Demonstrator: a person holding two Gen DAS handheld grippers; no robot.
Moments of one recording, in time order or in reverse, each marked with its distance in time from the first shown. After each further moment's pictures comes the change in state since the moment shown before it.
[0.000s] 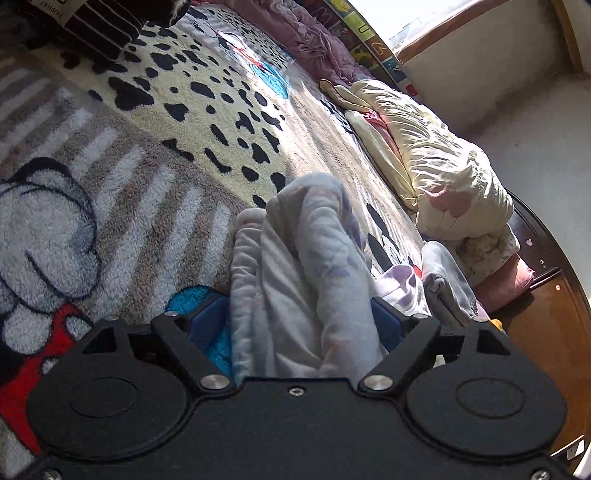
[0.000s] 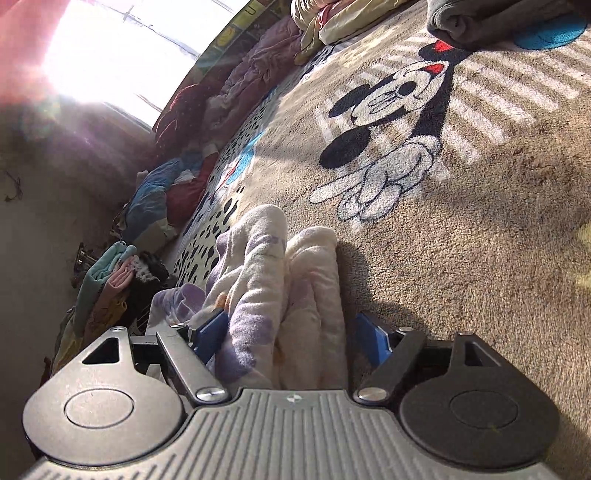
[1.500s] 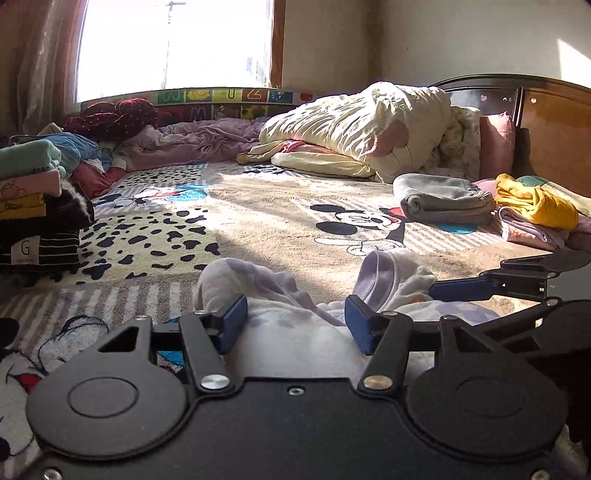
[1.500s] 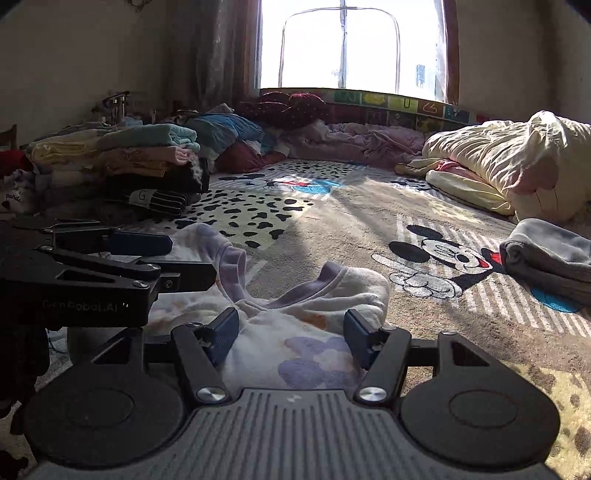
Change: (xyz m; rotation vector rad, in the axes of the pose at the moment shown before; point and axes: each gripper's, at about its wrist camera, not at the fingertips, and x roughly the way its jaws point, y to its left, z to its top) left arm -0.049 -0.077 -0.110 0.754 -0.192 0.172; right arm -0.067 0.104 -0.115 -0.882 -0.131 -0.240
